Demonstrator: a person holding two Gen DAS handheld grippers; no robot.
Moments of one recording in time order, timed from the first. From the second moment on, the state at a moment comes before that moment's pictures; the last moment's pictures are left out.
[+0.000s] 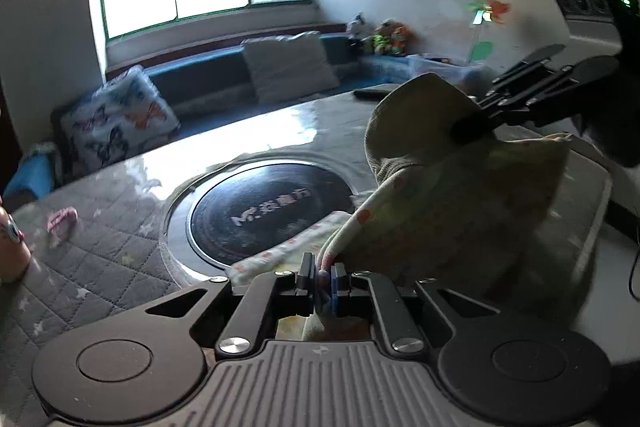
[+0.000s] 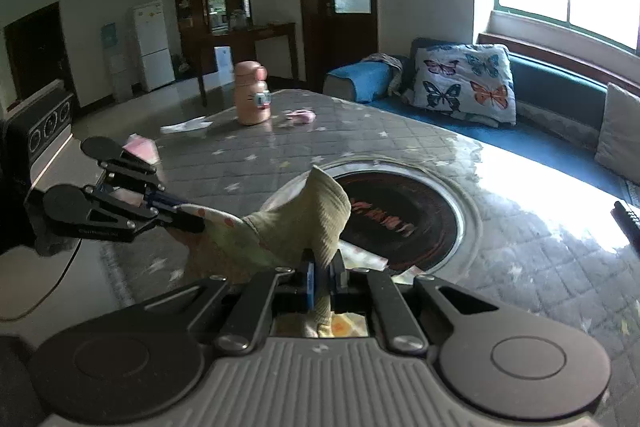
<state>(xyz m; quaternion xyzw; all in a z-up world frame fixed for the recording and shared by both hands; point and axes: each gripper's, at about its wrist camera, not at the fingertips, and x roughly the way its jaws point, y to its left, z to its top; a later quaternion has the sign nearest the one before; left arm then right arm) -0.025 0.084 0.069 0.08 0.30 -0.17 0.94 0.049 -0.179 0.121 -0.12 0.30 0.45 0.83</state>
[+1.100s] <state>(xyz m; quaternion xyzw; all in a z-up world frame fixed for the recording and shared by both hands) 0.071 0.098 0.022 0.02 0.36 -0.11 0.93 0.155 -0.150 -0.005 -0.03 0.40 0.35 0.84</state>
